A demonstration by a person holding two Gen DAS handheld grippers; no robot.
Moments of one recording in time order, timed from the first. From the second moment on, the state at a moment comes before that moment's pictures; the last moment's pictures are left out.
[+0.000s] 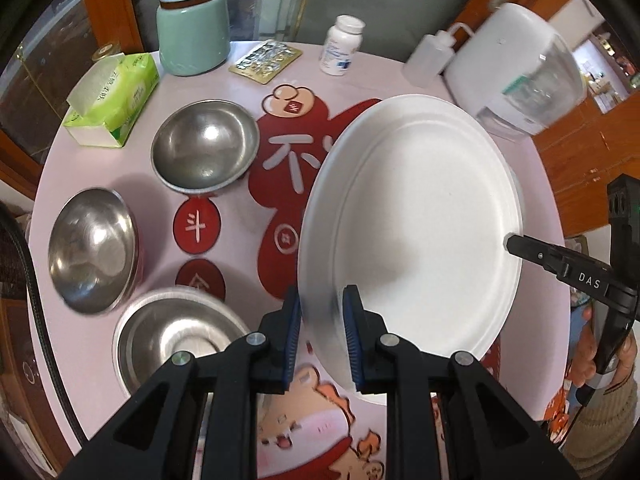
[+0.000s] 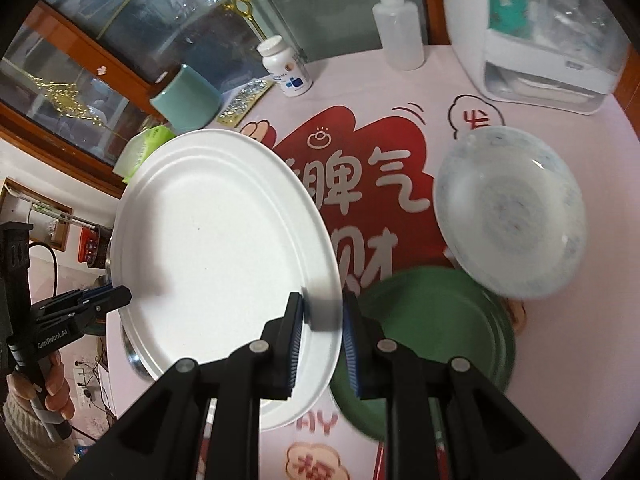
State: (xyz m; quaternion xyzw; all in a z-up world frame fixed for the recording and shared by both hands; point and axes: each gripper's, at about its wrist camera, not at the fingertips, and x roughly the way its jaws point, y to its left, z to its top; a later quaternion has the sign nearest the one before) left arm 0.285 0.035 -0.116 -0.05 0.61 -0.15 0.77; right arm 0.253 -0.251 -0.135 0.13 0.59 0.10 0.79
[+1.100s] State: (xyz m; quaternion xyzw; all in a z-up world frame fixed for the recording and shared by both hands) left arm 0.033 -0.010 -0.153 0.01 0.62 -0.25 0.74; right arm -0.018 -0.282 -0.170 0.14 0.62 0.00 0.77
